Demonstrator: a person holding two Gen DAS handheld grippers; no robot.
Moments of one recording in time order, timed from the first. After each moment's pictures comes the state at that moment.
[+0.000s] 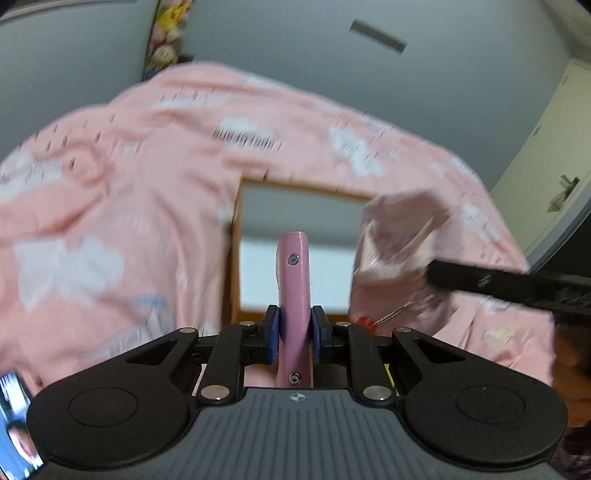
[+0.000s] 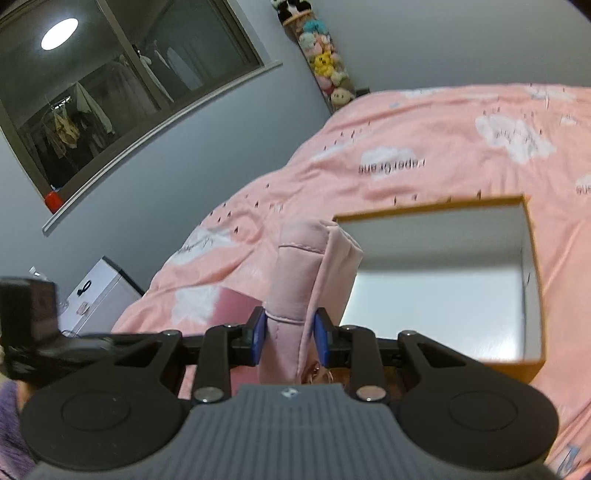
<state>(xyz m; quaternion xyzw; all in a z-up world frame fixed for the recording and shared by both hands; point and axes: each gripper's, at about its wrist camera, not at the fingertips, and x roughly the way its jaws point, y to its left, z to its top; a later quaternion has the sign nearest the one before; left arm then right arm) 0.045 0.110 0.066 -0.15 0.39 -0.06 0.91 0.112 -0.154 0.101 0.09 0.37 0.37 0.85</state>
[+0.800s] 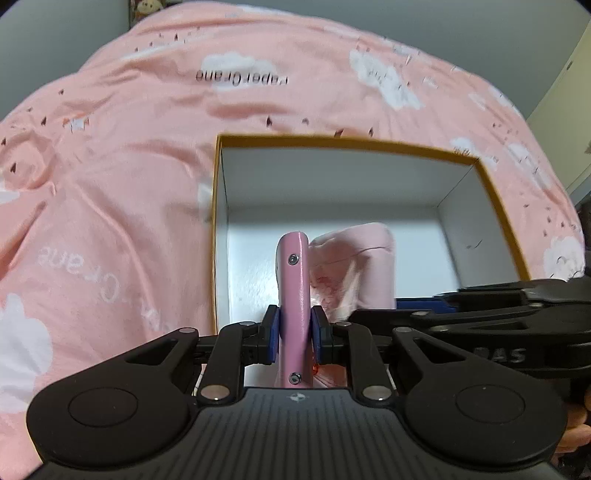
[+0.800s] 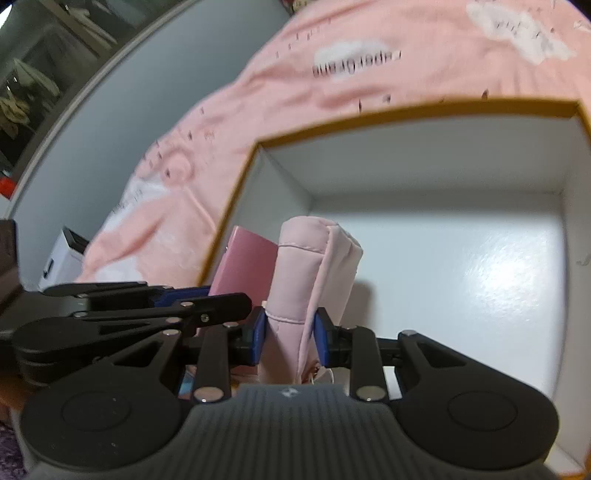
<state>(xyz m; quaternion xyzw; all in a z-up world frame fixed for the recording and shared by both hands) 0.185 0.081 -0.022 -0.09 0.51 -0.04 0.85 0.251 -0.105 -0.015 0.08 0.53 0.35 0.77</state>
